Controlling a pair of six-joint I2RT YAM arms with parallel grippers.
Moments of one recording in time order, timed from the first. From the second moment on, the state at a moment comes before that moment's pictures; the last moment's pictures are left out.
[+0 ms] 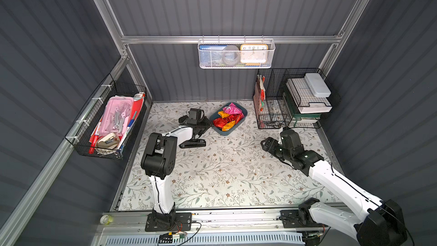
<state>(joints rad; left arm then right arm) -0.30 1.97 1.26 -0.02 0.22 -0.87 0.41 1.08 0.73 -0.38 -0.02 0.85</state>
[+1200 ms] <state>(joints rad) -0.41 1.89 1.20 -0.08 0.06 -1.14 0.55 1.47 1.05 -0.44 0.13 1.19</state>
